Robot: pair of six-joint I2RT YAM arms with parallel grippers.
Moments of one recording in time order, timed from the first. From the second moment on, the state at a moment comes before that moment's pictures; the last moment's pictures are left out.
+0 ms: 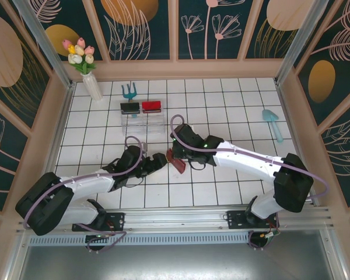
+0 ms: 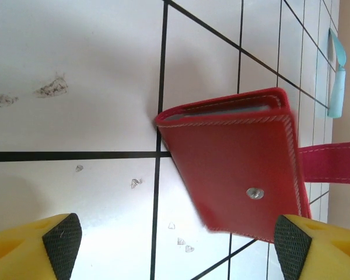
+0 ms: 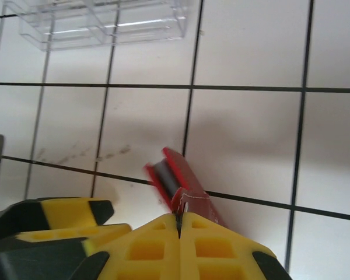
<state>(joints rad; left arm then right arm) -0.71 1.28 0.37 0.23 0.21 -1.08 0.97 1.48 1.09 -0.52 0.18 0.80</state>
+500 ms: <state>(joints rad) -0.71 1.25 0.37 0.17 0.19 -1.05 0.86 1.48 1.05 -0.50 0.19 0.81</state>
